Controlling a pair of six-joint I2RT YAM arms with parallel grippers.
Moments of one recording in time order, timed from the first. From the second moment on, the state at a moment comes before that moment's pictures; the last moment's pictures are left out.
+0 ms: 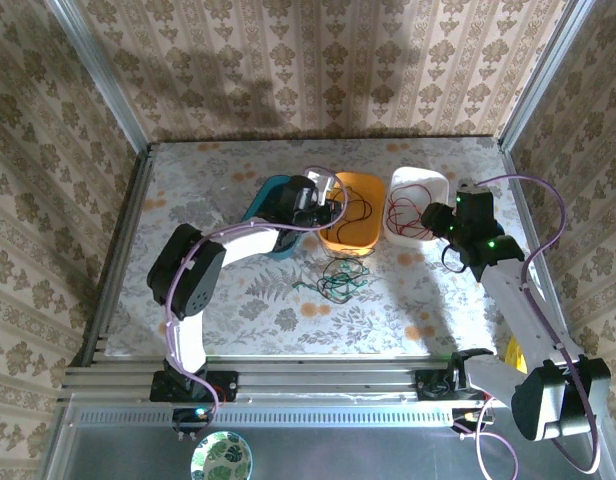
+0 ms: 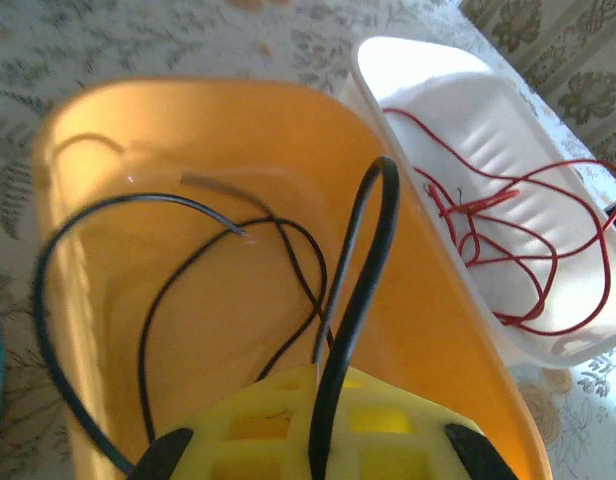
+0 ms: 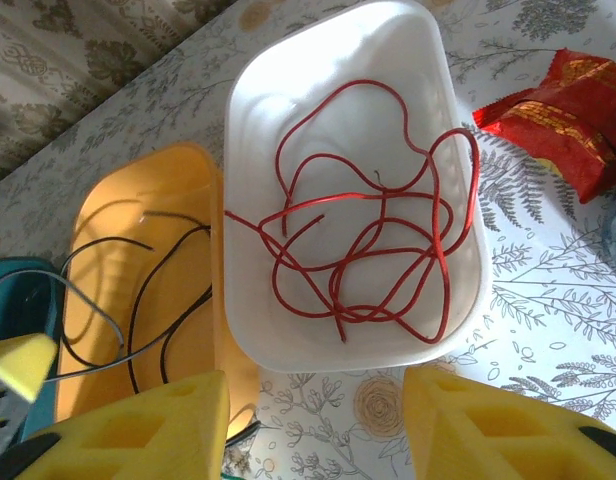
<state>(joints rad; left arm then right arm) -0.69 1.92 1.21 0.21 0.22 -0.35 0.07 1.09 0.88 -0.49 0.02 0.60</state>
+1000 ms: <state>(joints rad) -0.80 1.76 1.14 -0.28 0.36 0.13 0.18 1.38 0.95 -0.55 -0.30 0.45</state>
